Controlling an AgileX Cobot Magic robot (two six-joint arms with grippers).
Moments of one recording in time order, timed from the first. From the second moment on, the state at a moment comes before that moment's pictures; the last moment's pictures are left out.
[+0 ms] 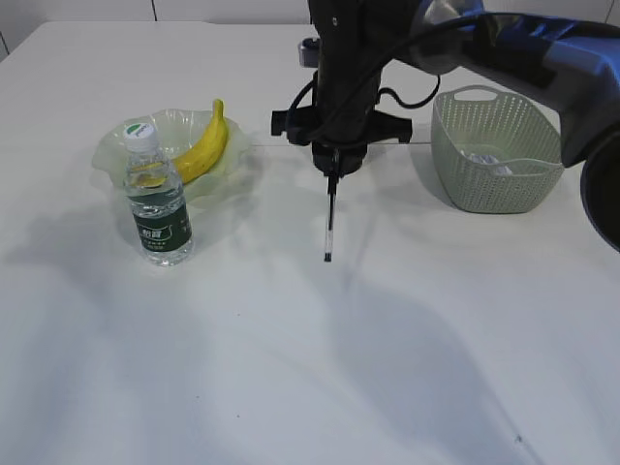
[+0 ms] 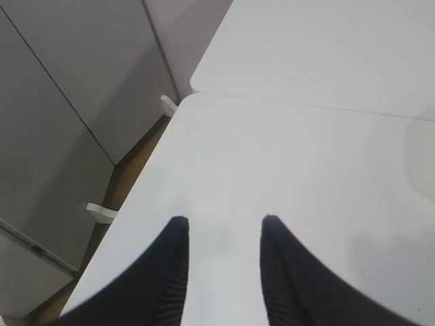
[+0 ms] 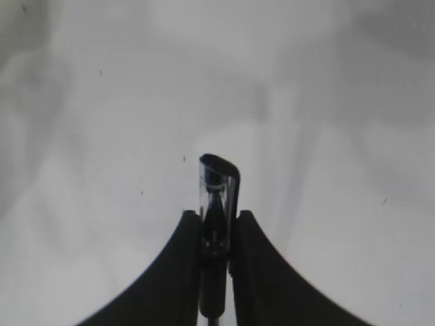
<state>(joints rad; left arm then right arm) 0.09 1.37 -0.86 -1.85 -0.37 1.81 0.50 2.38 -2.27 -0.14 1.22 0.60</state>
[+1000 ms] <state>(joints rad) 0.09 1.37 -0.86 -1.85 -0.37 1.81 0.33 2.39 -2.55 -0.41 0.61 0.59</state>
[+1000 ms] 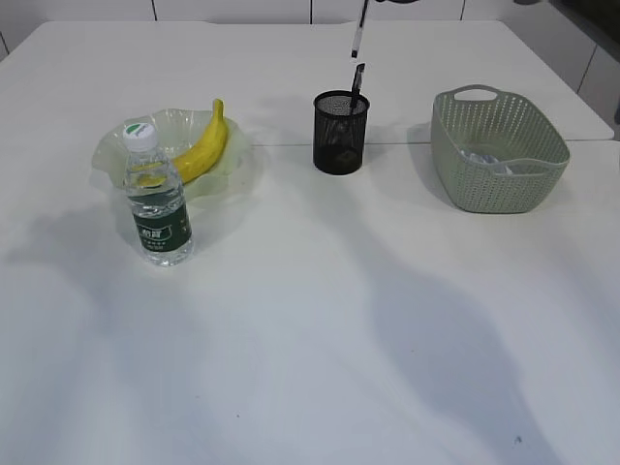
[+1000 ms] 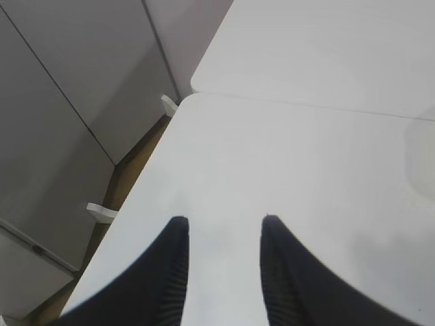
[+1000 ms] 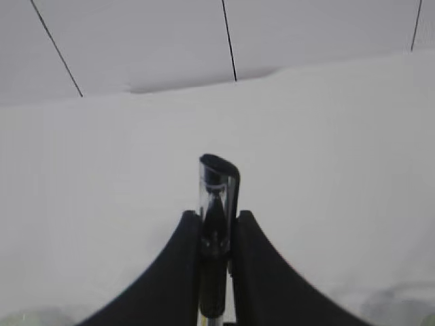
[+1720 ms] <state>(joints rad) 0.09 1.37 -0.86 -1.85 -0.36 1.81 0.32 2.53 -2.55 -0.54 0.39 0.59</state>
